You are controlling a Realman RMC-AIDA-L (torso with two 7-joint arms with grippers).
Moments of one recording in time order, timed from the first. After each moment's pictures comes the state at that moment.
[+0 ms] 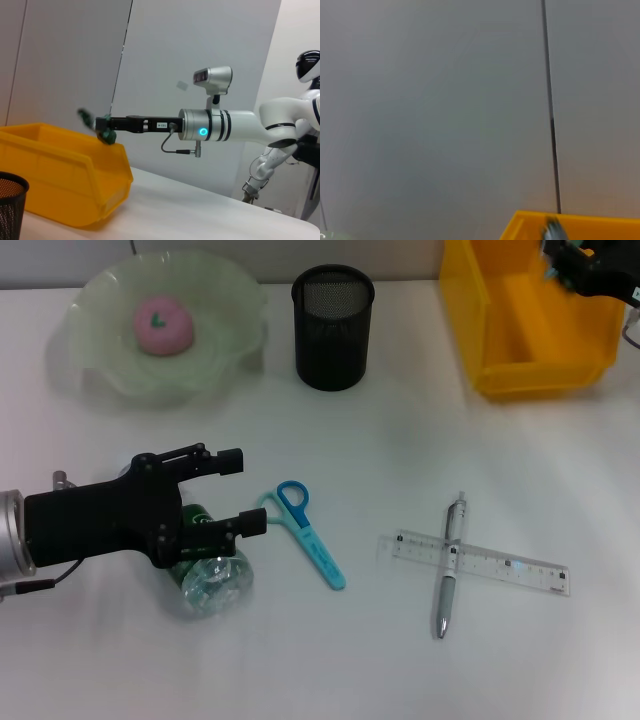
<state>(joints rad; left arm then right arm) -0.43 -2.03 0.80 0.50 1.80 1.72 -1.16 0.62 2.01 -0.72 -0.44 -1.44 -0.92 1.12</state>
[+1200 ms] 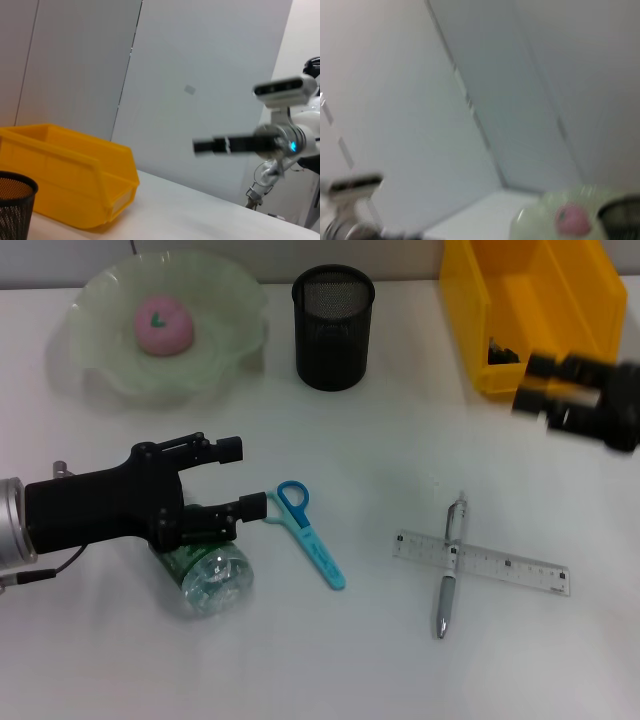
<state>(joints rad) -0.44 -2.03 0.78 0.50 1.80 1.71 -1.20 0.44 1.96 -0.72 -0.56 -1.71 -1.70 1.42</state>
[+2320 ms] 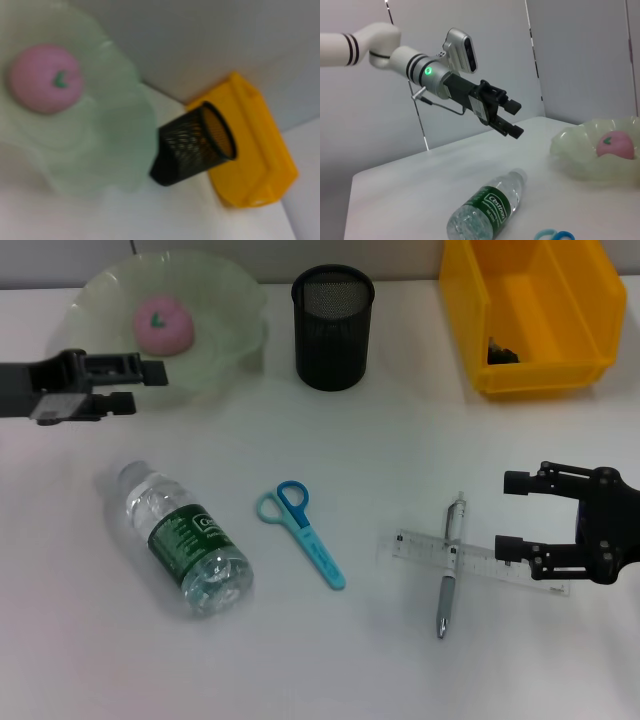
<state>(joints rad) -0.54 -1.95 0.71 0.87 2.10 1.57 -2.57 0.38 1.99 -0.73 -0.59 -1.91 -1.75 1.16</state>
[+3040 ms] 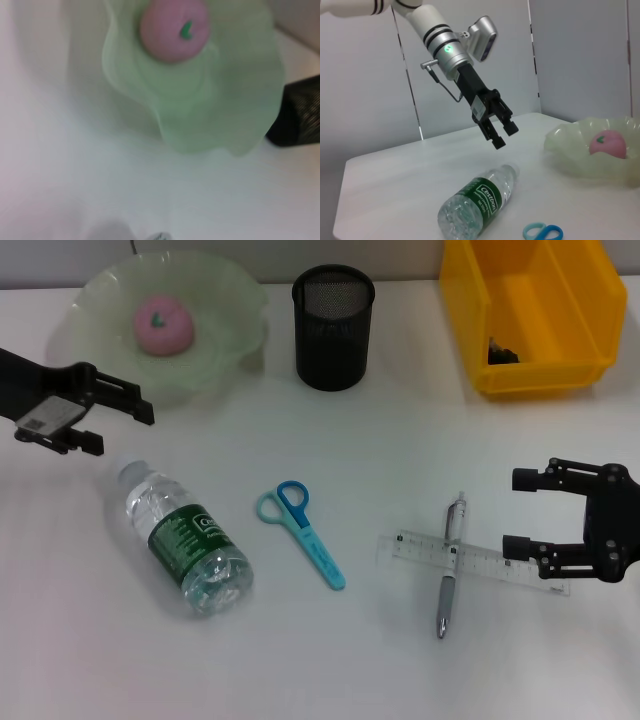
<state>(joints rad) -0.81 -1.96 0.59 0.86 2.71 1.65 -2.88 0.38 1.98 -0.74 -0.59 -1.91 -1.74 1.11</state>
